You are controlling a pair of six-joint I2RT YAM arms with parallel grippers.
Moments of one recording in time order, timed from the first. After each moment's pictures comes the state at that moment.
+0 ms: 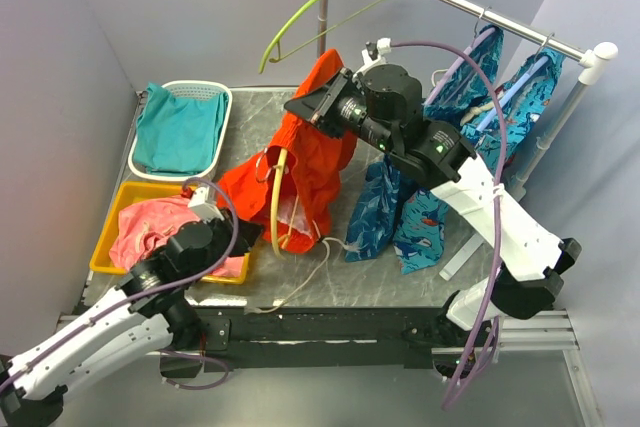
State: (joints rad) left arm -0.85 0.50 0.50 -0.32 -0.30 -0.86; right arm 0.85 1.48 1.89 -0.59 0.09 1.07
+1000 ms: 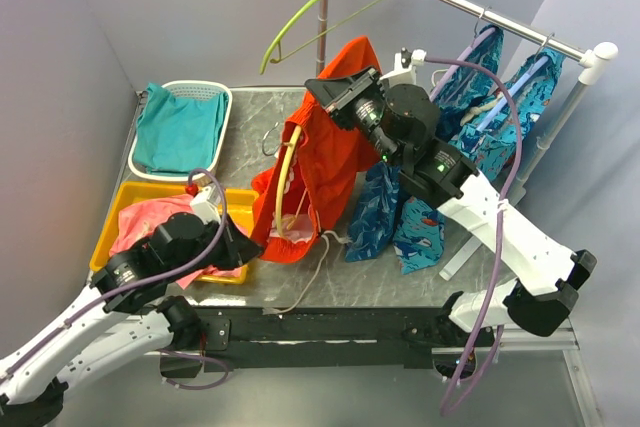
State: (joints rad) left arm -0.85 0.55 0.77 -0.73 -0.03 -0.91; right arm 0.83 1.35 1.63 -0.22 0.31 1.09
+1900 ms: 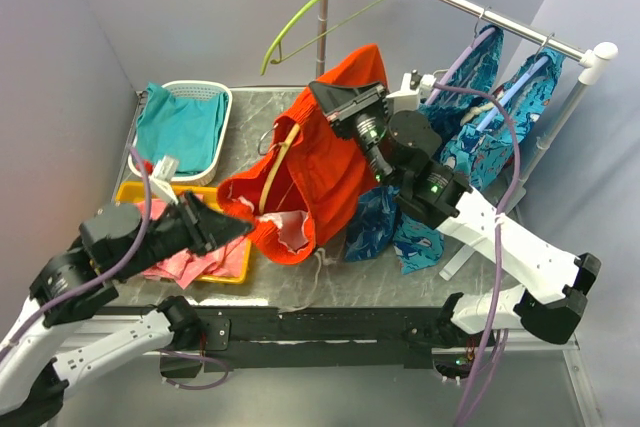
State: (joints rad) left arm -0.85 0.55 1.12 -0.80 0.05 -1.05; right arm 0.91 1.27 1.43 0.04 0.49 1.12
